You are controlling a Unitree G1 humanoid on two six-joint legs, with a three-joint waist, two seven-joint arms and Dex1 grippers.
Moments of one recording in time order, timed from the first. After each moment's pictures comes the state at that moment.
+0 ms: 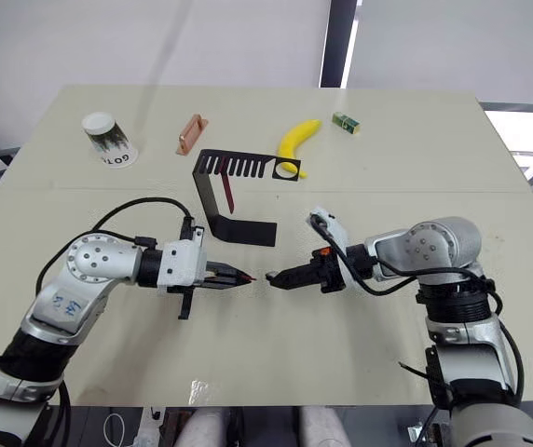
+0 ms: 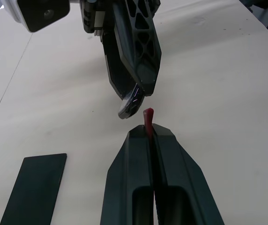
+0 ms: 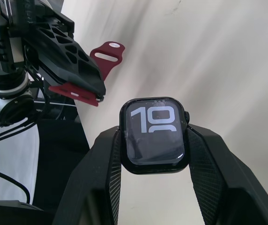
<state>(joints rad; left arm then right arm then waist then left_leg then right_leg) -0.47 0.69 -0.21 -0.26 -0.21 0.17 -1.10 -0.78 -0.51 0.02 0.01 0.94 1.61 0.68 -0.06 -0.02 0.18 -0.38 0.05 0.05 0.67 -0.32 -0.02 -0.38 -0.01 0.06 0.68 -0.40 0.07</state>
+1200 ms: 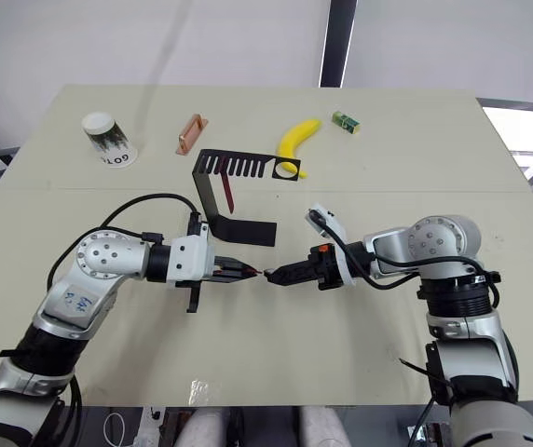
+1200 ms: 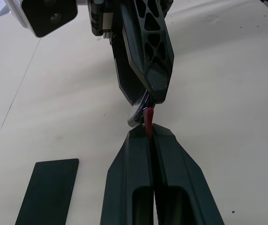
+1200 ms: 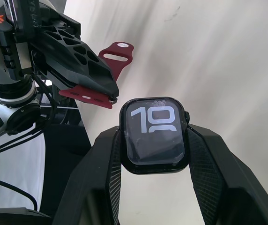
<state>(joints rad) -0.50 0.65 -0.21 -0.22 -0.17 0.16 -1.08 -0.80 -0.52 0.02 0.07 1.10 1.61 0.52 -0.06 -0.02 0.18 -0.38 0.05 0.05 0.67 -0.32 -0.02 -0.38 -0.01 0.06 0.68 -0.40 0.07</state>
